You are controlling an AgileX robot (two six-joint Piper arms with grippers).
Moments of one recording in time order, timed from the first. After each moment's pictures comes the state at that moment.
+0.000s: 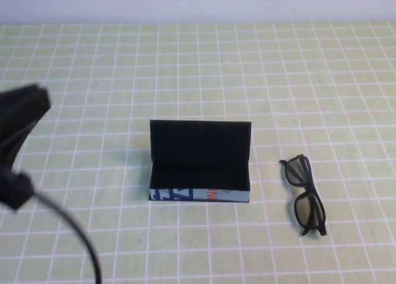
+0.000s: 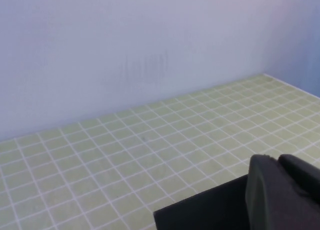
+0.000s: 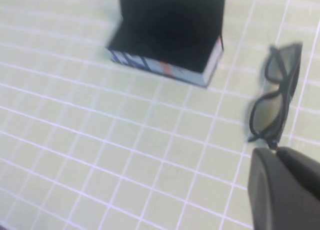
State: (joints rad) right arm 0.33 0.60 -0.80 0.35 0.97 -0.04; left arm -0.10 0.69 -0.68 -1.24 0.55 1.21
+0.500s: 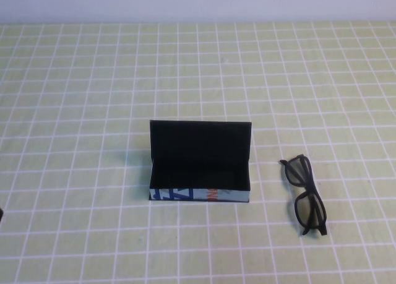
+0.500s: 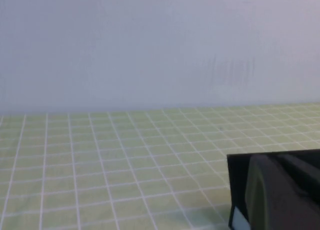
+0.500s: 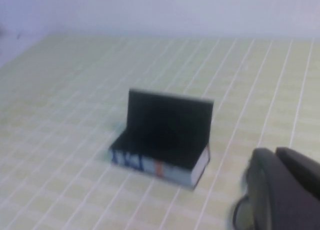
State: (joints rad) right arm 0.32 0.10 -0.52 0.36 0.72 -0.09; left arm -0.10 0.12 -0.14 -1.31 0.24 1.21
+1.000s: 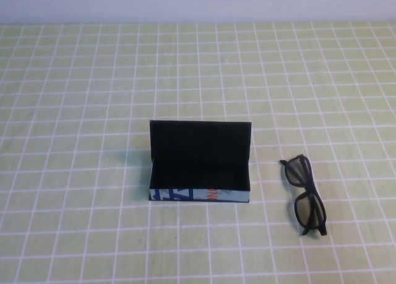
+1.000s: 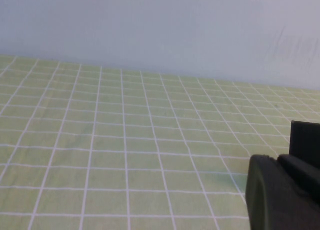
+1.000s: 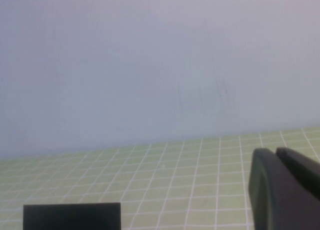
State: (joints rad) right arm 0.32 0.17 -0.10 0.40 -0.16 -0.15; left arm -0.10 0.08 0.03 -1.40 0.06 1.22
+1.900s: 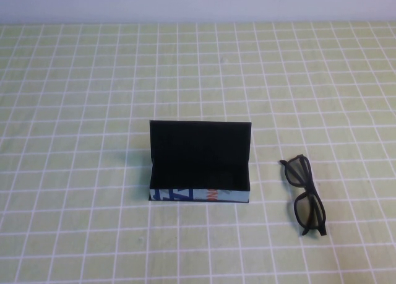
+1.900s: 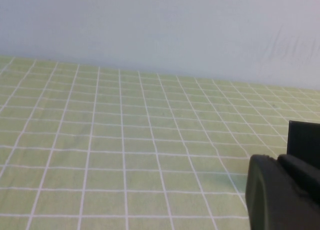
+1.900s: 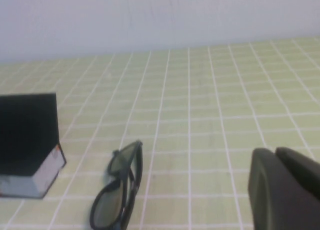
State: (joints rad) right arm 0.12 0.00 0.03 0.35 0.14 -0.17; left arm -0.10 0.08 0.03 -1.40 0.07 1.23
